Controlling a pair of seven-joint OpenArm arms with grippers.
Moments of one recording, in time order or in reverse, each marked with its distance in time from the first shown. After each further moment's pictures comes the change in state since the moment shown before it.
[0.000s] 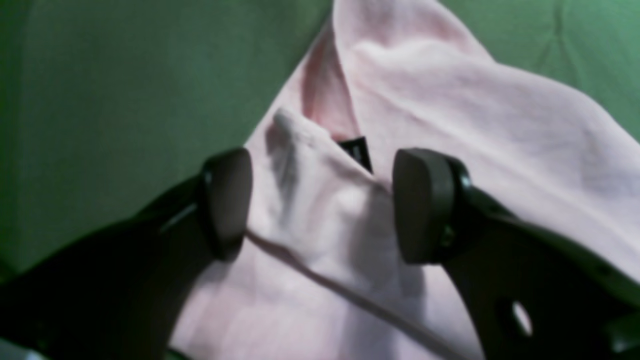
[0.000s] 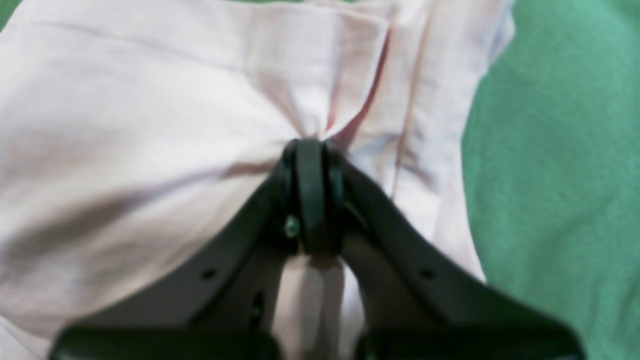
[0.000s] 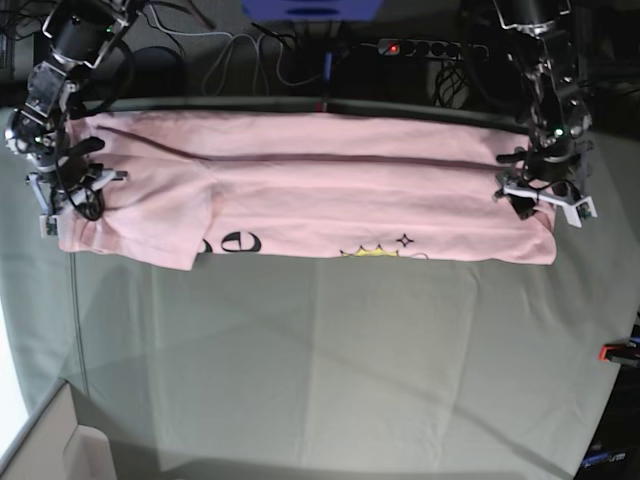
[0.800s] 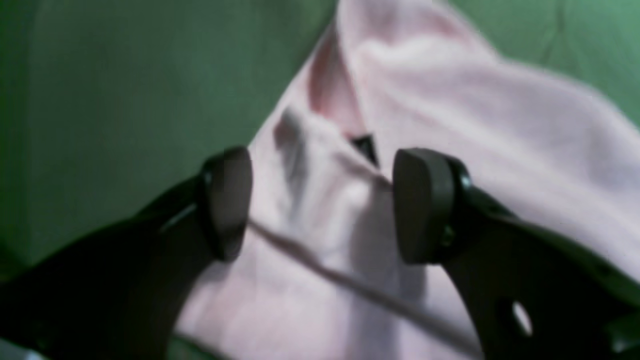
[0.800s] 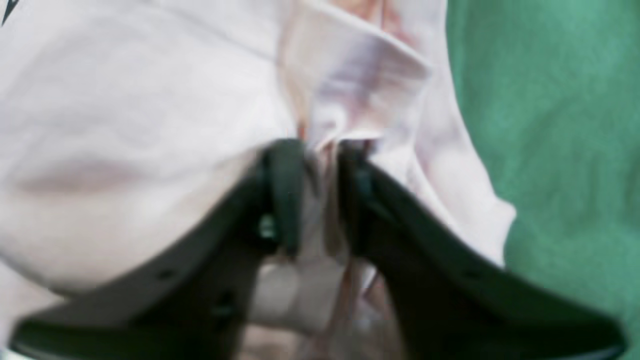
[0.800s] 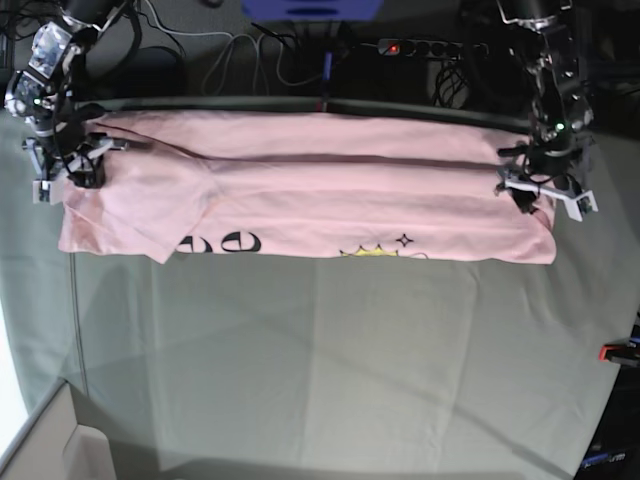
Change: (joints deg) left arm 1.3 -0.3 0.0 0.6 0.0 0.0 0.4; right arm -7.0 -3.1 3.7 7.0 3.9 0.0 -1.3
